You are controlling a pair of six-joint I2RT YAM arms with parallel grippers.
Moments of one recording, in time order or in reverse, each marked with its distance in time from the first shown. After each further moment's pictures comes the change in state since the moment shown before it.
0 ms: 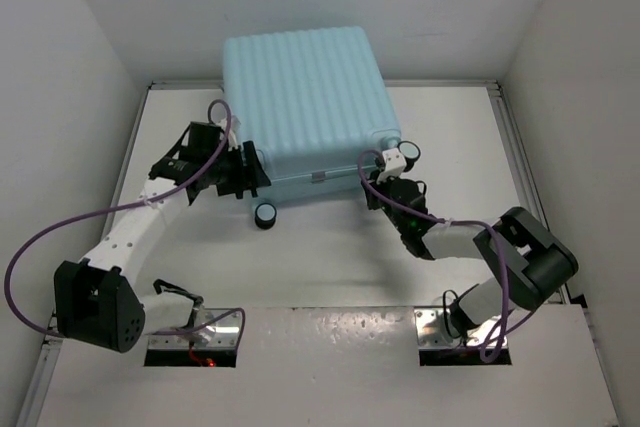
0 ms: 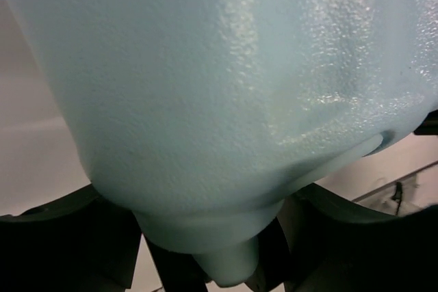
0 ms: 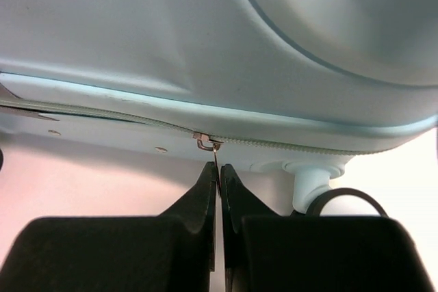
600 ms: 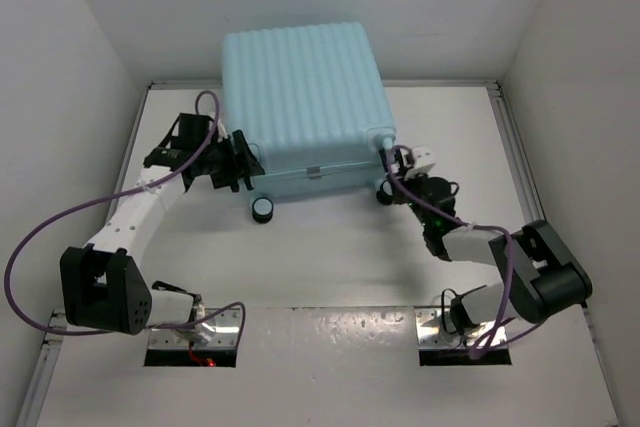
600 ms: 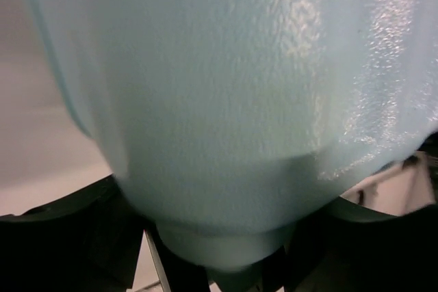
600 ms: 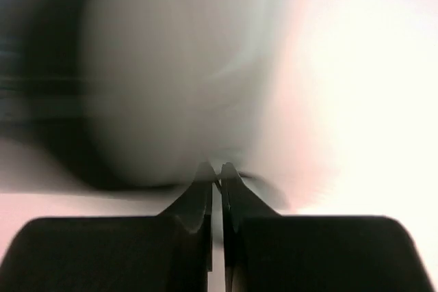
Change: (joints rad) left arm 0.082 0.092 0.053 0.022 0.124 -0.089; right arm -0.164 -0.071 -0.085 0.056 -0.237 -0.105
